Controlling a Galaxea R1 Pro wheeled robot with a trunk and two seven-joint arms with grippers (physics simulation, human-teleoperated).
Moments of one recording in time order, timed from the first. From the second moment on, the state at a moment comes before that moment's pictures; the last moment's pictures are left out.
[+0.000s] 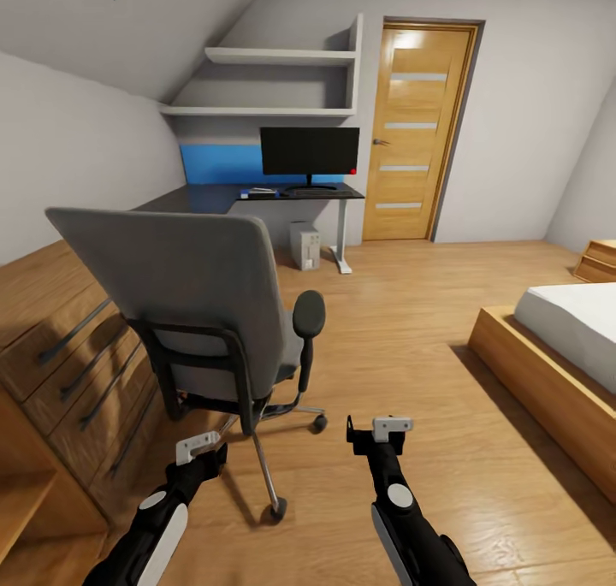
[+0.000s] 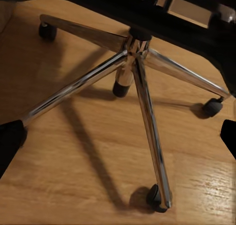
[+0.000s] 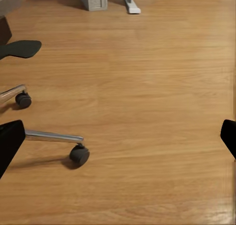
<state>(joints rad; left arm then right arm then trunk) -0.30 0.02 -0.06 -1.01 0.33 0.19 0.15 -0.36 0.14 0.17 -0.92 0.05 -0.09 -0.25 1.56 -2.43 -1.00</state>
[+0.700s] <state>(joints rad) -0.30 0.02 -0.06 -1.01 0.33 0.19 0.15 -0.36 0.14 0.17 -0.92 0.05 -0.09 -0.25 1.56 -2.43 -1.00</state>
